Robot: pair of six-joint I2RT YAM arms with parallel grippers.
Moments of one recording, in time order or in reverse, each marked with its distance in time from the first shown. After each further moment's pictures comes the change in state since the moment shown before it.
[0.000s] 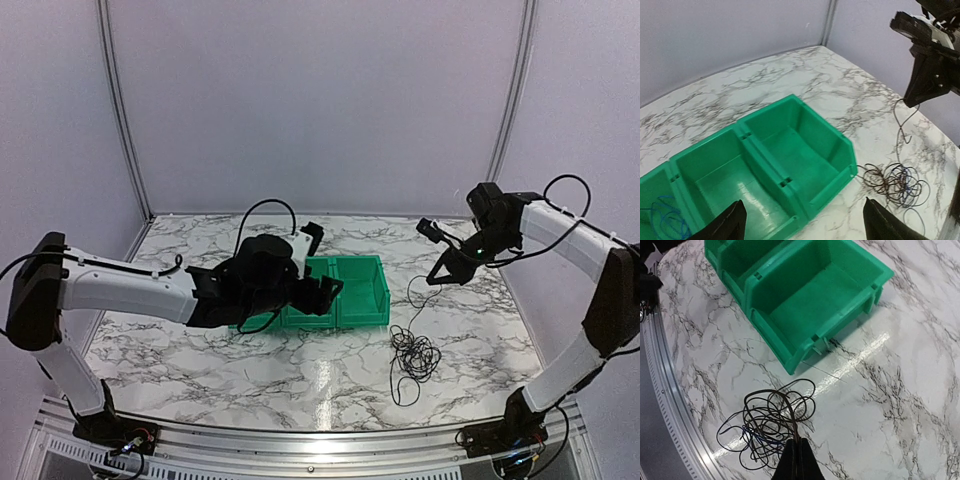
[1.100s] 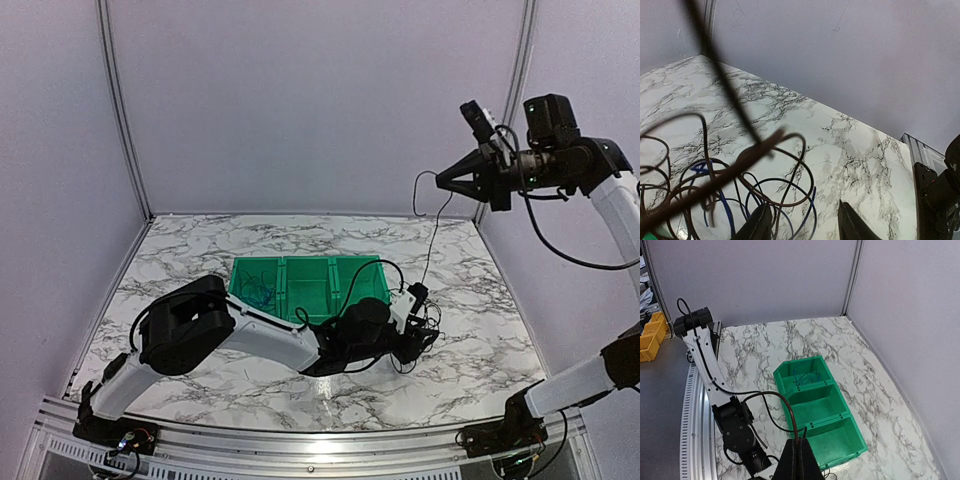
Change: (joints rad) left arm -0.218 0.762 0.574 0.449 0.244 0.000; right arm 0.102 -0.237 0.450 -0.043 -0.336 -0.023
